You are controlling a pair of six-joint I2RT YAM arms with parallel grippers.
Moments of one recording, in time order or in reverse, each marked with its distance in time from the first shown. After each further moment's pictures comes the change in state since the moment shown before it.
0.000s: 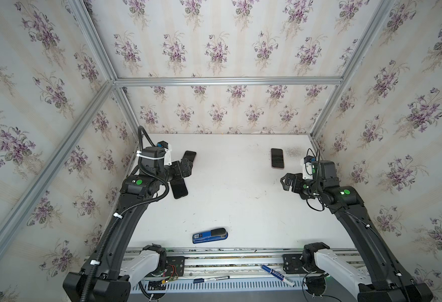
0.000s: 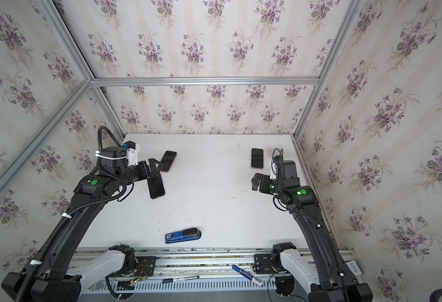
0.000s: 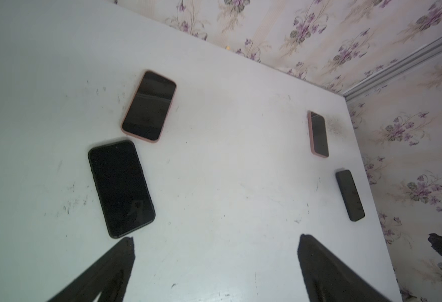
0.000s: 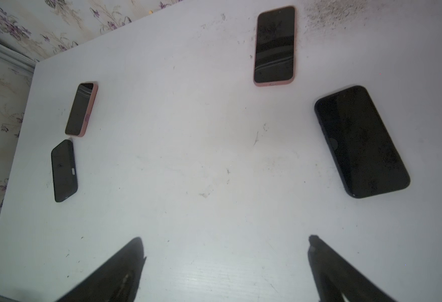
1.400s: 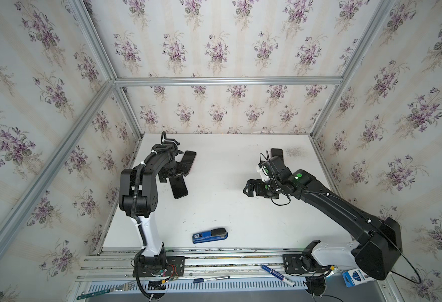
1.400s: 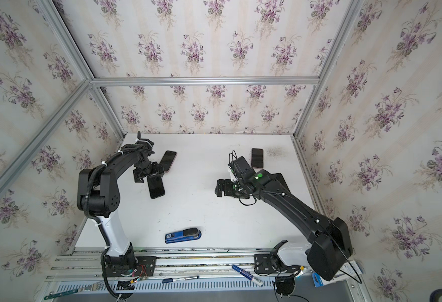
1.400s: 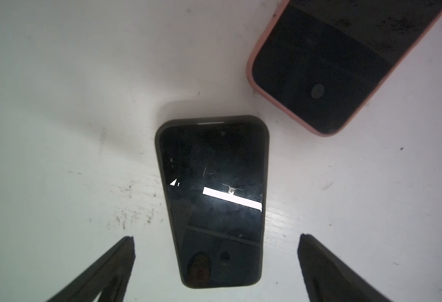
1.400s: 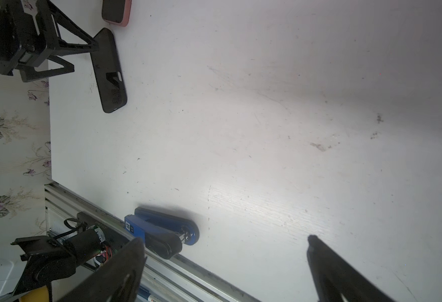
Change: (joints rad) left arm 0.135 0.867 0.340 -0.187 -0.196 0.032; right arm 0.489 0.393 0.162 0.059 -0.054 0.243
